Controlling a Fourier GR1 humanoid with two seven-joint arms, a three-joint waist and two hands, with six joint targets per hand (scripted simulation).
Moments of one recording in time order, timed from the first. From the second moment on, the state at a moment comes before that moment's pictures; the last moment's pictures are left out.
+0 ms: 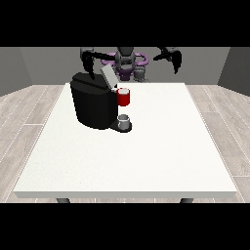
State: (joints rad) left arm -0.37 0.01 0.15 -1.16 -0.16 -0.27 -0.14; right arm -0.53 -0.17 -0.18 -1.06 -0.04 0.00 0.09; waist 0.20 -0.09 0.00
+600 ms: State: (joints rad) left arm -0.27 0.06 0.14 -1.36 -0.10 -0.27 -0.10; right arm -0.66 -0.18 -0.15 -1.00 -0.04 0.04 0.08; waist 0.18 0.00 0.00
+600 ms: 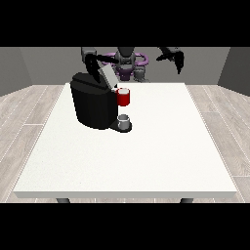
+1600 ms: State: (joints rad) left arm -0.29 0.09 0.12 -1.40 -0.11 -0.25 -0.08; right arm -0.82 -0.20 -0.09 -1.02 0.08 -0.04 0.18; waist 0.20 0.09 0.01
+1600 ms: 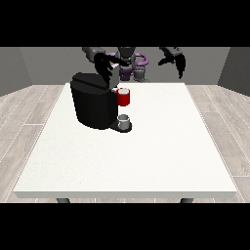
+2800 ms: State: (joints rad) left arm -0.44 0.04 0.02 -1.41 -0.13 -0.28 -0.10; right arm -0.94 -0.43 -0.13 -1.14 0.28 -0.04 0.46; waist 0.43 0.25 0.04
